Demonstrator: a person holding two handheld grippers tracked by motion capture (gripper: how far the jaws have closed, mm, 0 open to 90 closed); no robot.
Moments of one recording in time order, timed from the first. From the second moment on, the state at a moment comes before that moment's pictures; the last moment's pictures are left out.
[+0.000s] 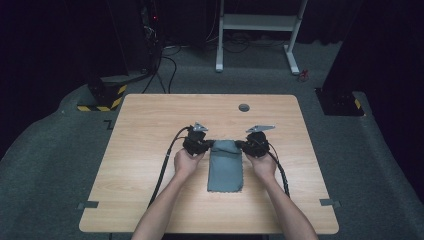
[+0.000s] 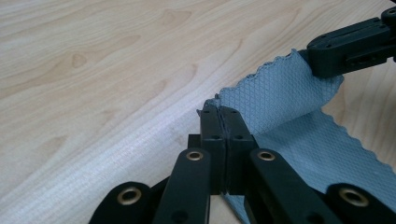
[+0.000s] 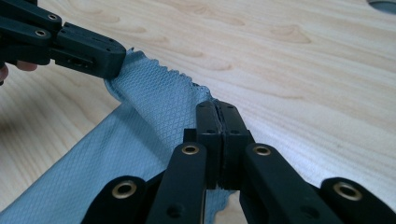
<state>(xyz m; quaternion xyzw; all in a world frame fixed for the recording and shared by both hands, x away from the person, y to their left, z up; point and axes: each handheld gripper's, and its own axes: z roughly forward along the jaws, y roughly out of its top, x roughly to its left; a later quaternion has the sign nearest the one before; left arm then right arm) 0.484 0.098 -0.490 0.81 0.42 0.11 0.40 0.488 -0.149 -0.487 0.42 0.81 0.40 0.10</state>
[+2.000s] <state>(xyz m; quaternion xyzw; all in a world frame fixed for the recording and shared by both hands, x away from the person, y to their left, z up) 0.408 0.103 -0.501 0.83 0.36 0.09 0.43 0.417 -0.167 -0.508 0.37 0.83 0.42 0.07</state>
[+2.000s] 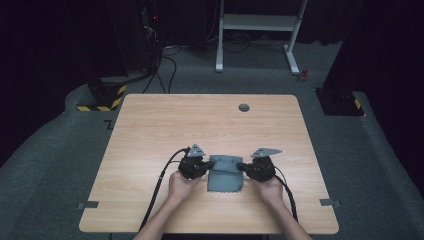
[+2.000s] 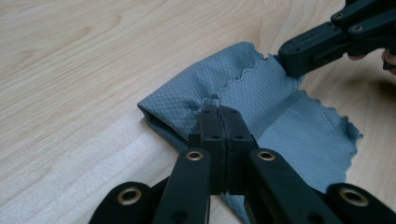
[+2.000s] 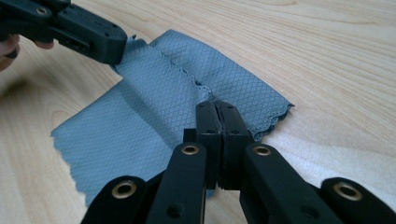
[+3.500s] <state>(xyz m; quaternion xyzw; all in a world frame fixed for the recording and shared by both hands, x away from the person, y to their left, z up) 0.365 0.113 -0.519 0.84 0.34 0.07 0.42 0.370 -0.169 -0.520 0.33 0.84 0.41 0.09</state>
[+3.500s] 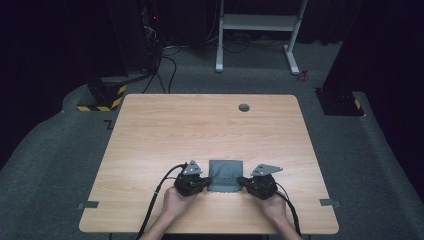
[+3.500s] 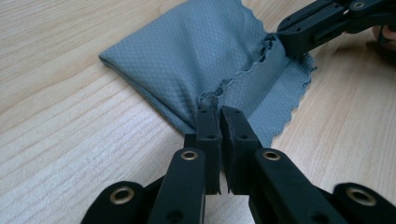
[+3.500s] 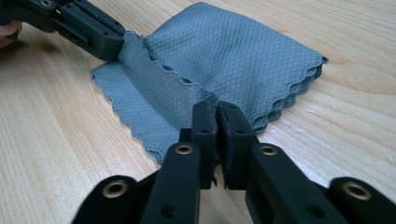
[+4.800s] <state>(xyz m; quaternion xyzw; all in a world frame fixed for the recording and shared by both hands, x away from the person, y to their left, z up) 0.354 0.118 -0.509 0.84 0.35 0.12 0.39 0.350 -0.161 -0.517 0.30 0.86 0.38 0.13</state>
